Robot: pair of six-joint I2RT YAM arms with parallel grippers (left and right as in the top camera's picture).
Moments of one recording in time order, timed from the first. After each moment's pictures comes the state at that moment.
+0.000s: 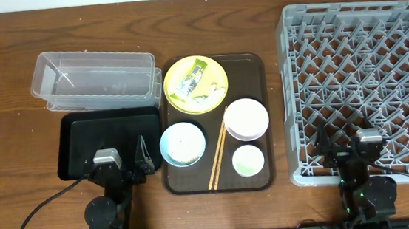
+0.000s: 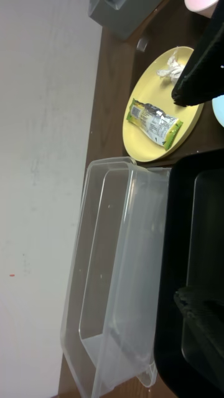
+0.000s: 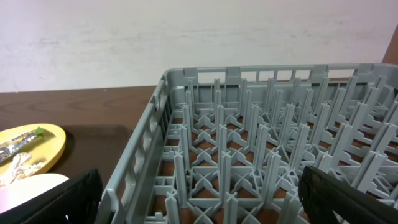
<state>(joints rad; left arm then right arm) -0.04 0.01 0.01 -0.10 0.00 -0.16 0.05 0.01 0.01 -0.06 0.06 0.07</state>
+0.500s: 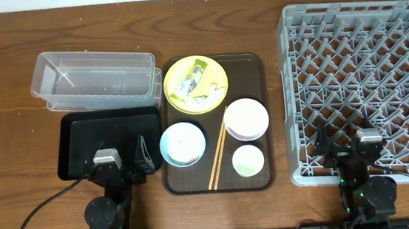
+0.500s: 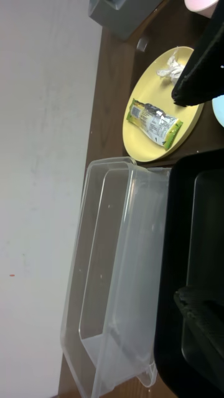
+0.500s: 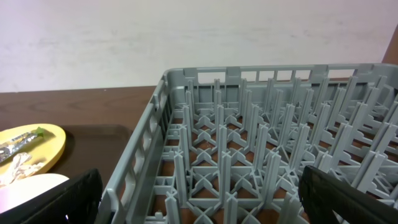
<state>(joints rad) -0.04 0.01 0.01 -0.10 0.00 -0.16 0.05 0.01 0.01 -0.06 0.06 0.07</state>
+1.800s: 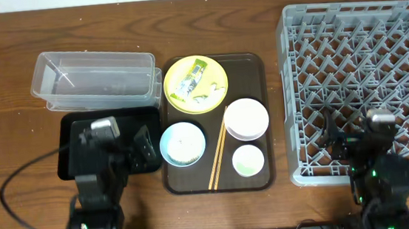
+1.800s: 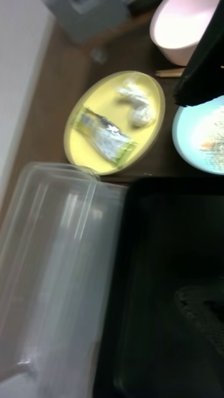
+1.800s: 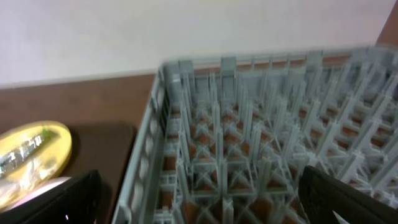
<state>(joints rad) -0.04 0.61 0.44 -0.37 0.08 -0.28 0.05 0.34 0.34 -0.26 0.08 0.13</state>
